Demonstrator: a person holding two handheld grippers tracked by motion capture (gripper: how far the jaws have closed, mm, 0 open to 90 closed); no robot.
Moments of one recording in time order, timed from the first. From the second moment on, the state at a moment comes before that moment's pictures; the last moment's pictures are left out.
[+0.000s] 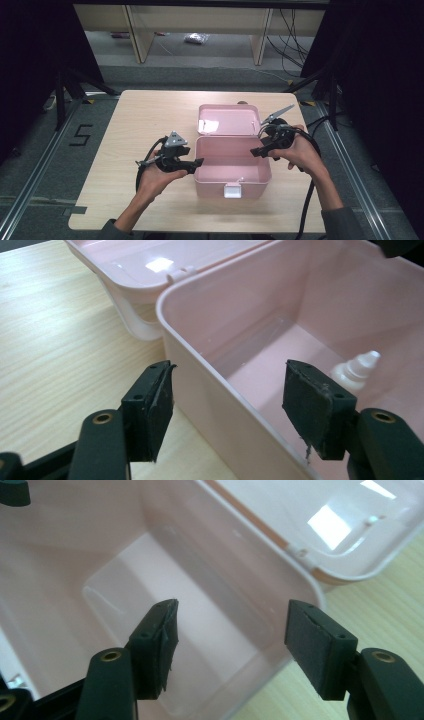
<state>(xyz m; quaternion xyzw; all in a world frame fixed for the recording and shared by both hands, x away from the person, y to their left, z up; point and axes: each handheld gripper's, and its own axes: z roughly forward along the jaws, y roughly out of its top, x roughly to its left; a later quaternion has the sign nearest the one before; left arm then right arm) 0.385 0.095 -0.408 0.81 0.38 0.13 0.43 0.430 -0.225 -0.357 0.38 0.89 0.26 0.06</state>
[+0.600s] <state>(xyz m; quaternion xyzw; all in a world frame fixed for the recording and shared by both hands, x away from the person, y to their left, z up) 0.434 0.086 -0.406 0.82 0.39 0.14 0.39 0.448 -0.247 -0.358 0.41 0.85 0.31 0.10</state>
